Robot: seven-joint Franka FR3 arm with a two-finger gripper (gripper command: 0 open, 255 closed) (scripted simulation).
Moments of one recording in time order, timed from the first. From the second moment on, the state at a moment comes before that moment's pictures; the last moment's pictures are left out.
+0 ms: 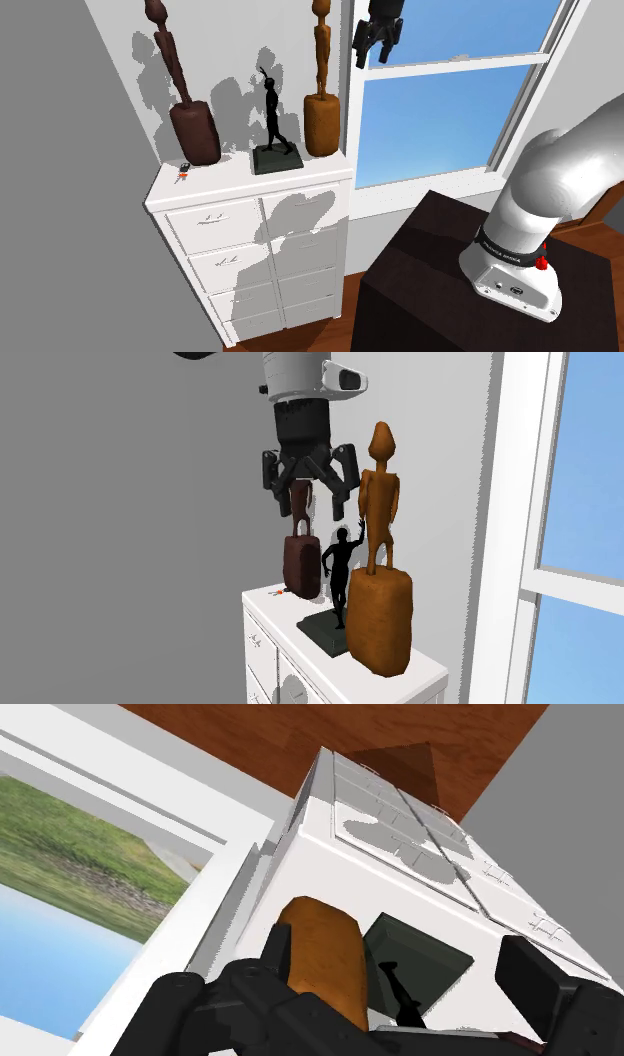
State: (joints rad) arm -0.03 -0.53 0.00 -2.12 -0.01 1.77 0.12
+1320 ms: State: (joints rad) arm -0.08 0.00 0.00 -1.46 -0.09 1.83 0.24
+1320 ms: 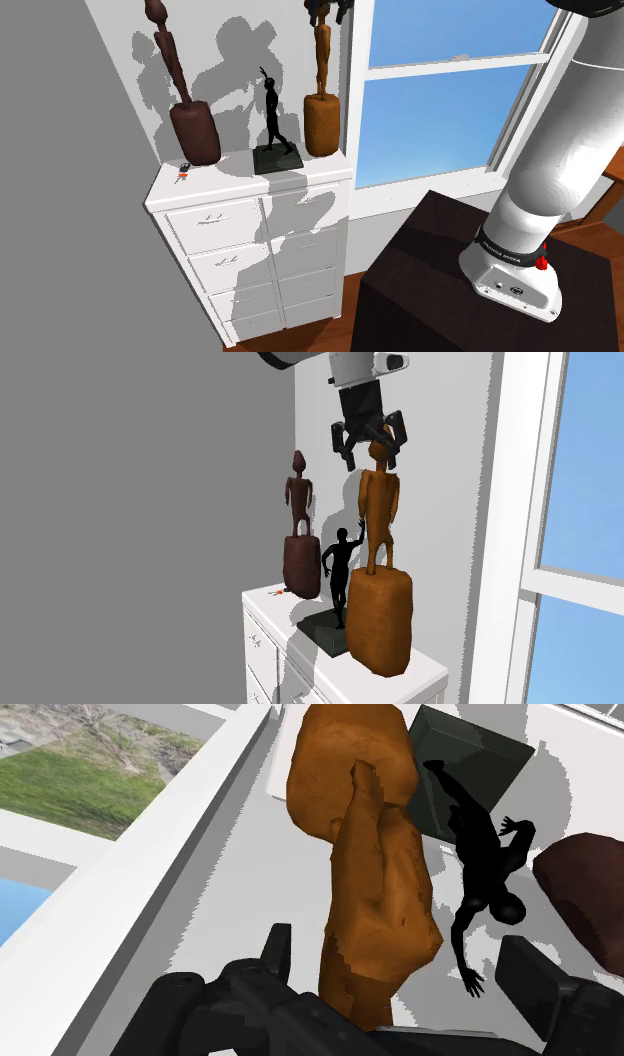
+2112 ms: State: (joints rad) arm -0.08 -0.03 0.00 -1.57 -0.09 1.92 0.24
